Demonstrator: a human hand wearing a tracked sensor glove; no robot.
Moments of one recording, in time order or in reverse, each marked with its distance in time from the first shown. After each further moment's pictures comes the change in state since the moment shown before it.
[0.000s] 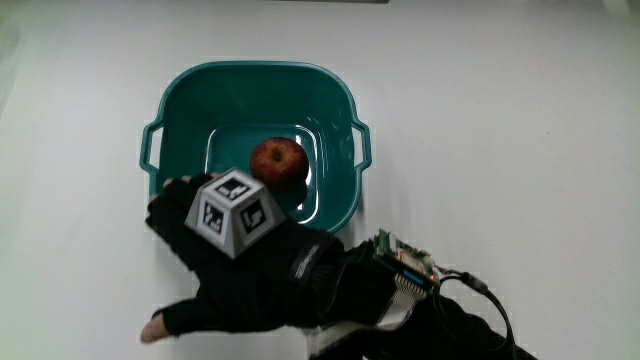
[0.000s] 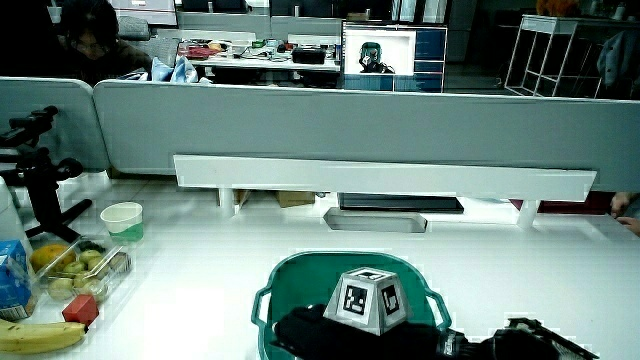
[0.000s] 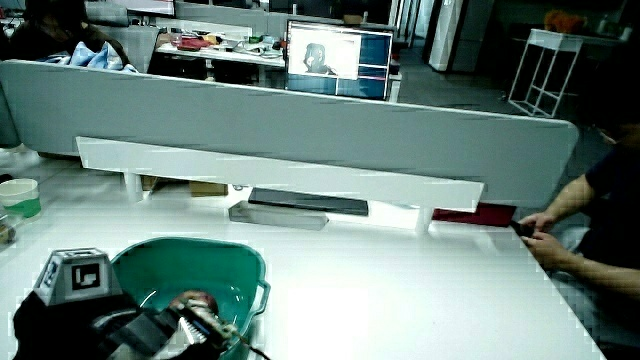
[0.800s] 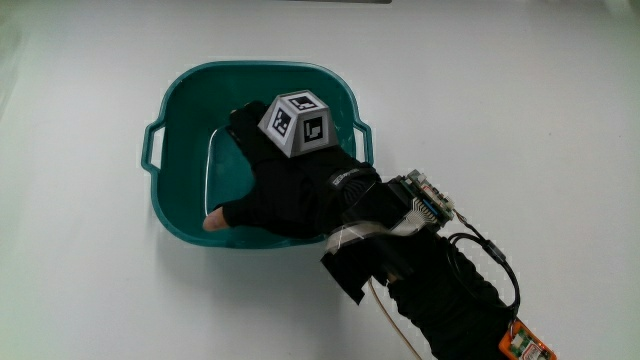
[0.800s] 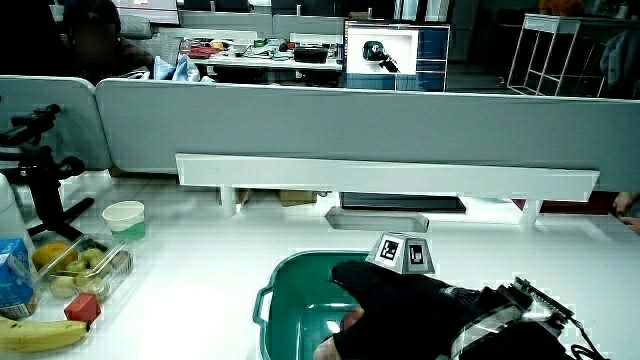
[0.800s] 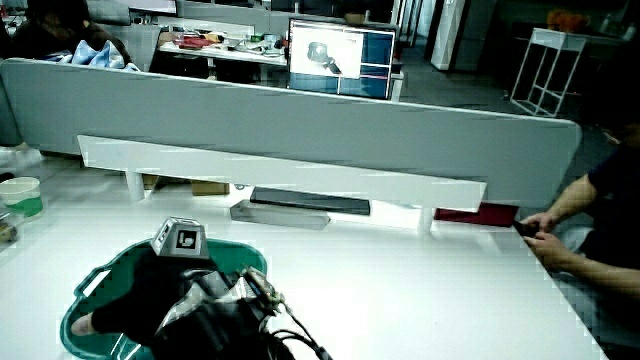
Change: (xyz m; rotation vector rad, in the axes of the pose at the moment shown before) arm 0.108 0.027 0.014 0.043 0.100 -0.260
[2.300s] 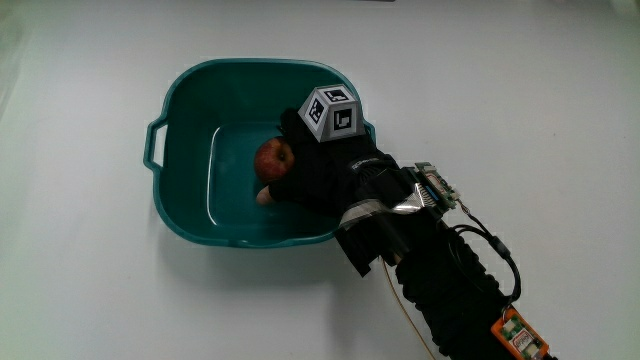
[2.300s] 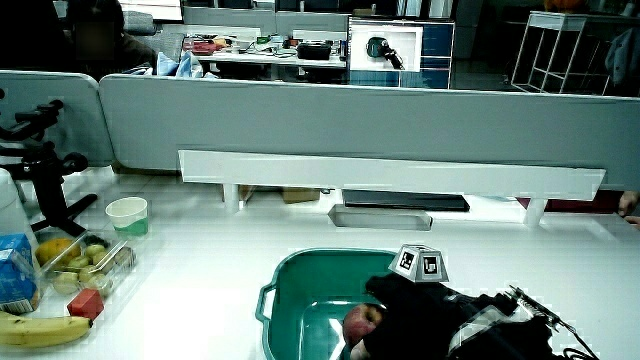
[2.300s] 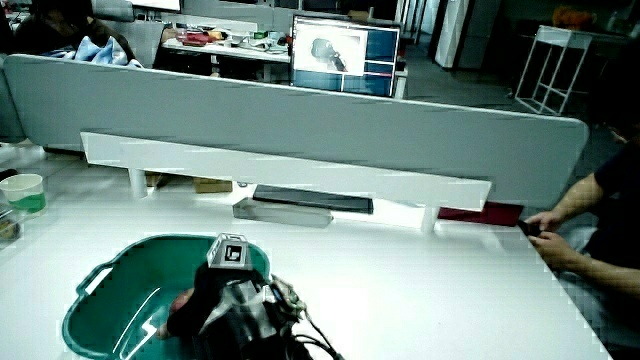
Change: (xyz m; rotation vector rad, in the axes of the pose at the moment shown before) arm 0.059 0.024 -0.017 0.031 -0.040 -0.156
